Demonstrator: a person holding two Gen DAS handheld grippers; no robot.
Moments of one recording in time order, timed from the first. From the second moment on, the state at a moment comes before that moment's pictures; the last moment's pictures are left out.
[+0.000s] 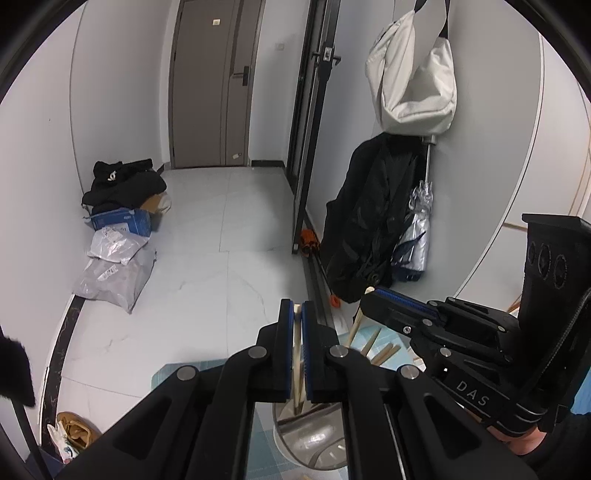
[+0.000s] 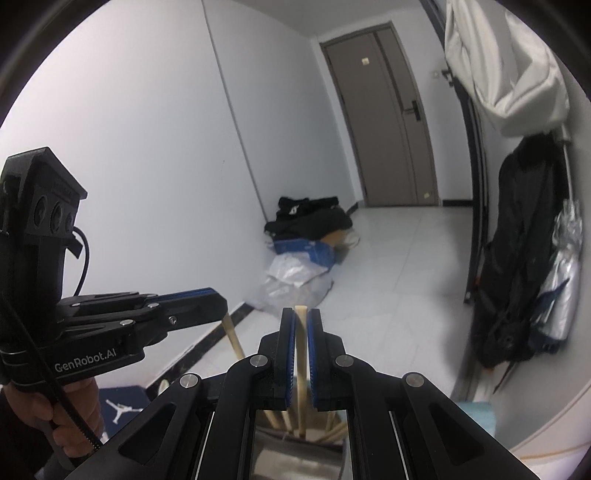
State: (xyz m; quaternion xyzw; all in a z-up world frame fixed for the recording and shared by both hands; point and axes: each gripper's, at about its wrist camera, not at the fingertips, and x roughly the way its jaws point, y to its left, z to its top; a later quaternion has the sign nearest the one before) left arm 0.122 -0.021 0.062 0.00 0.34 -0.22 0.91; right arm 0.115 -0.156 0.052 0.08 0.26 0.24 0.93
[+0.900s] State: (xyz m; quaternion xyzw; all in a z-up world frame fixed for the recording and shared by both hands) left arm 0.057 -0.007 0.067 -0.04 0.33 -0.11 0.94; right arm 0.043 -0.189 0.048 0.11 0.30 0.21 0.93
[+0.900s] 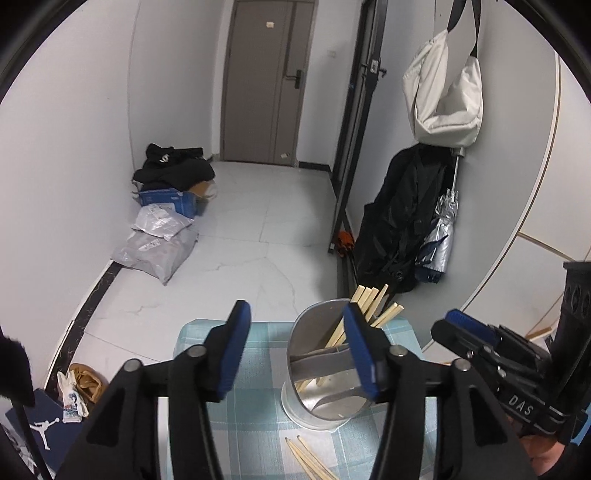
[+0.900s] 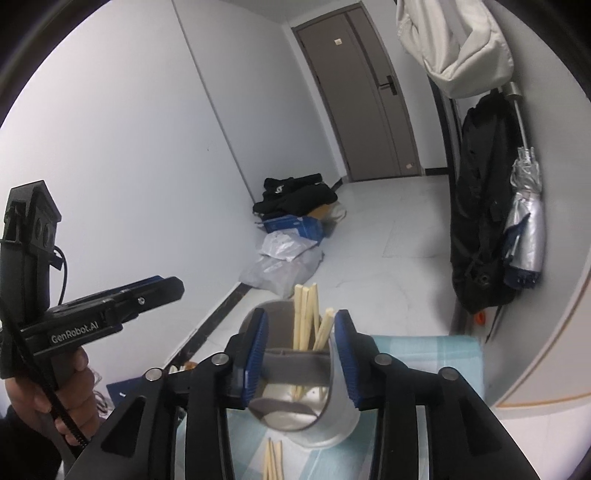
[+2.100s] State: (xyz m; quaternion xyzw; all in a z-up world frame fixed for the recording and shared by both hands) left arm -0.013 0.014 -0.013 -0.10 0.33 -0.04 0.94; right arm -0.040 -0.175 -0.017 0.05 0.34 0.18 0.92
